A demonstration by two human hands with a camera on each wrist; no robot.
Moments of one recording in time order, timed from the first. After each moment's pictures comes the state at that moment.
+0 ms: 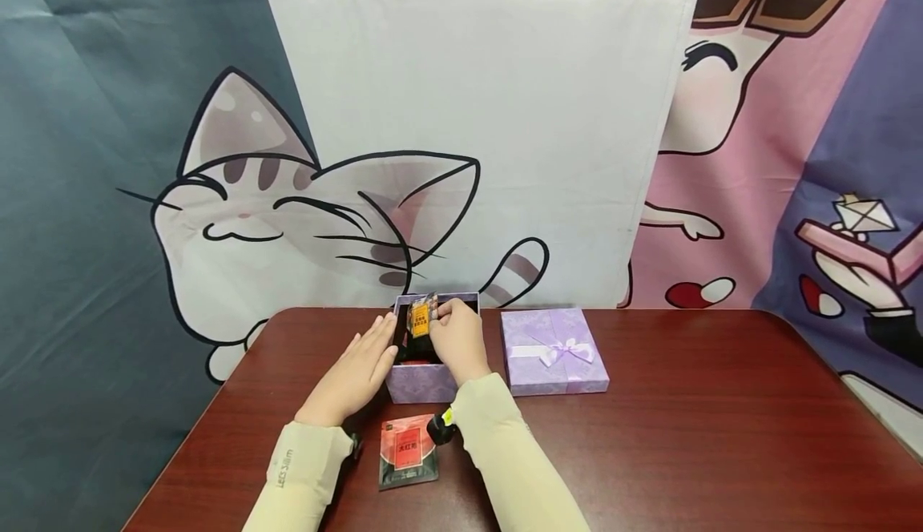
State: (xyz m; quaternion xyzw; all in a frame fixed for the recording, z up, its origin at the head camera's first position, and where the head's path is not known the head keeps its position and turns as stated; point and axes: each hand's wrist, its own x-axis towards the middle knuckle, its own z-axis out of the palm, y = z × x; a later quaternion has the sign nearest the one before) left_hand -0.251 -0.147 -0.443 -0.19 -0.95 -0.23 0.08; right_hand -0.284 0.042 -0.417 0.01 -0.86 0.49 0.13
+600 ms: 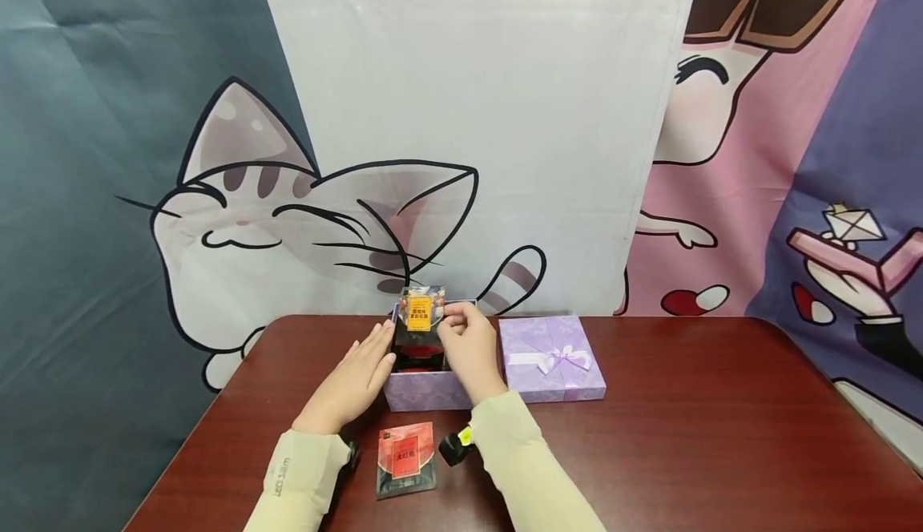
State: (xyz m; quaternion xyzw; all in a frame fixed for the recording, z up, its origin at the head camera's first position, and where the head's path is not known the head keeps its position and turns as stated) left_hand -0.250 -0.147 -0.443 -0.19 -0.95 -0.23 0.08; right_hand -0.268 0.058 -0.414 0.03 -0.76 0.62 0.18
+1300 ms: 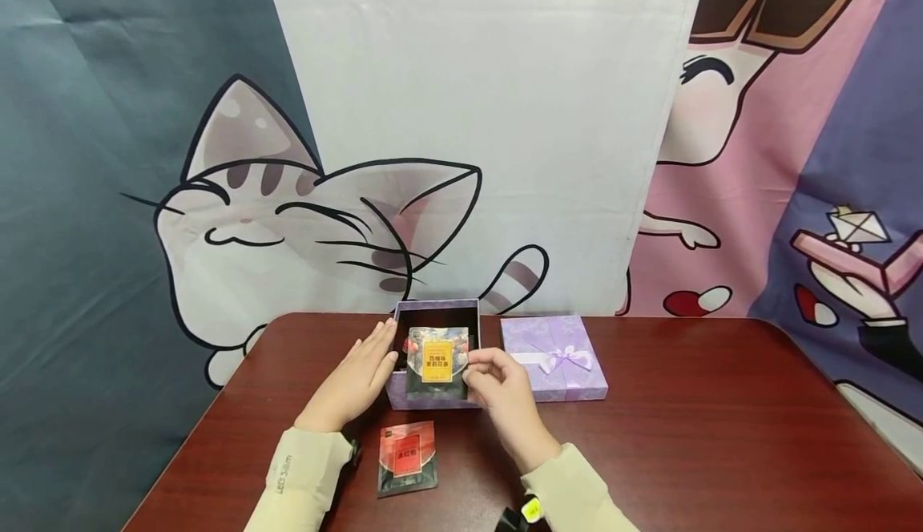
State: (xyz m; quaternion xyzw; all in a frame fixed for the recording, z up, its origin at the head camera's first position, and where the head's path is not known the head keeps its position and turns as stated) left_hand -0.249 -0.148 -0.444 -0.20 -0.95 -0.22 0.09; right_hand -0.200 0.098 -0.431 0.02 -0.61 0.79 0.01
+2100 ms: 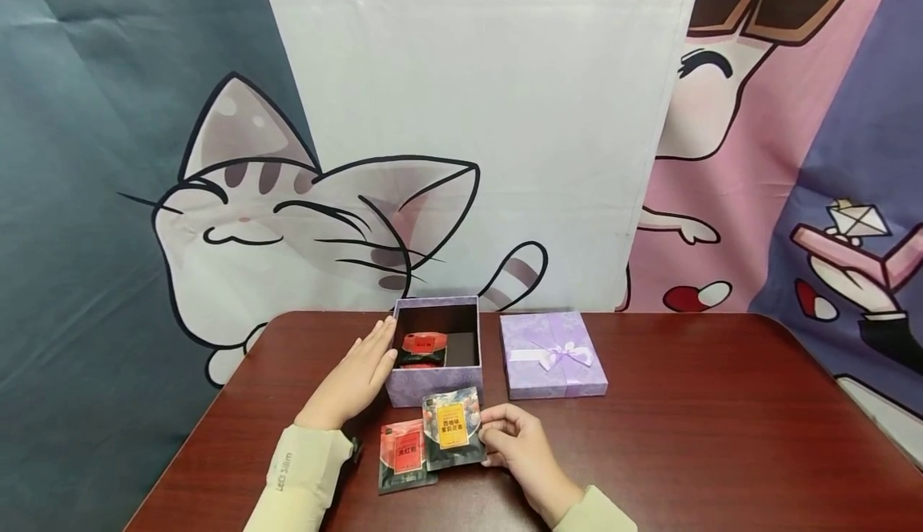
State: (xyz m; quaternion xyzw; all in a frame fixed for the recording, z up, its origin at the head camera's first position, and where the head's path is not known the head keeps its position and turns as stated) left_hand -0.250 -0.147 -0.443 -0.19 -0.95 -0.24 0.08; right_hand -0.162 0.129 -0.484 0.01 -0.65 0.75 -0.10
